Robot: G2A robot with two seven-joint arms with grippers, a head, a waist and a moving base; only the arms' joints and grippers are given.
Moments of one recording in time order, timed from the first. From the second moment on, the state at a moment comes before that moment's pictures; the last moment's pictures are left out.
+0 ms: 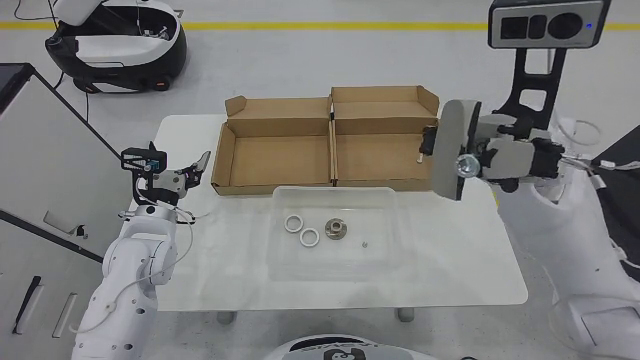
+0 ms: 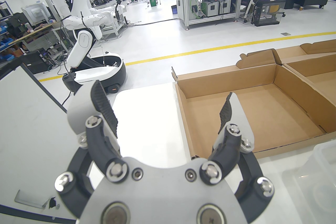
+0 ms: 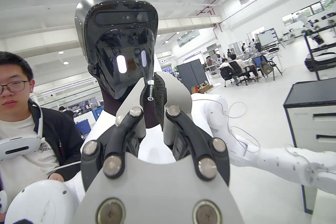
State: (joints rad) left arm 1.73 -1.15 -1.60 -1.80 1.33 0.00 0.00; right arm -0.95 -1.02 1.16 -2.06 1.09 -0.45 0.97
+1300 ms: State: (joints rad) left arm 1.73 -1.15 -1.60 -1.80 1.33 0.00 0.00; right arm -0.21 -0.94 0.73 -1.38 -0.04 -0.29 1.54
